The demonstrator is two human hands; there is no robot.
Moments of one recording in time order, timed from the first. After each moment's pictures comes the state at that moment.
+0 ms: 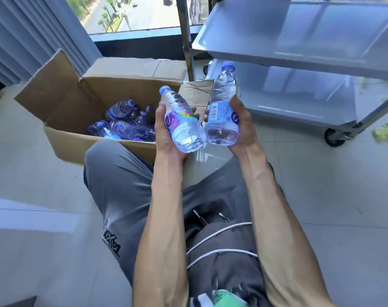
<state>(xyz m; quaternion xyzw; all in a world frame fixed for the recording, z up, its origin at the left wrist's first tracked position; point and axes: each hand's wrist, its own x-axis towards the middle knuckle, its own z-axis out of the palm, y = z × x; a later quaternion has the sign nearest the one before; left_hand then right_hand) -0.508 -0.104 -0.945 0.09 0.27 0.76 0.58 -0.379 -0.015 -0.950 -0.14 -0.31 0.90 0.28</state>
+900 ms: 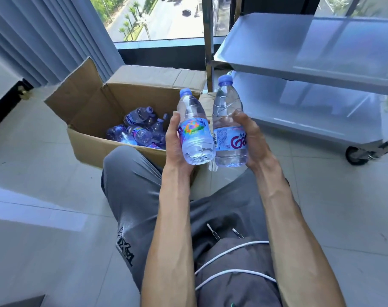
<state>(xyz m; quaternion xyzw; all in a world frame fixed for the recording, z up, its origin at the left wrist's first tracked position) -0.530 -0.115 -0.945 0.10 0.26 0.76 0.58 -0.396 -0.018 -0.948 -0.17 -0.43 0.85 0.25</state>
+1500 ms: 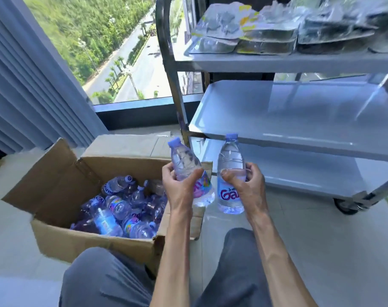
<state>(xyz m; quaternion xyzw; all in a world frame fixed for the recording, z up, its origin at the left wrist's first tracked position) -0.550 0.015 -0.943 0.17 0.60 0.74 0.26 -0.401 0.079 -0.953 -0.44 -0.50 0.59 0.45</state>
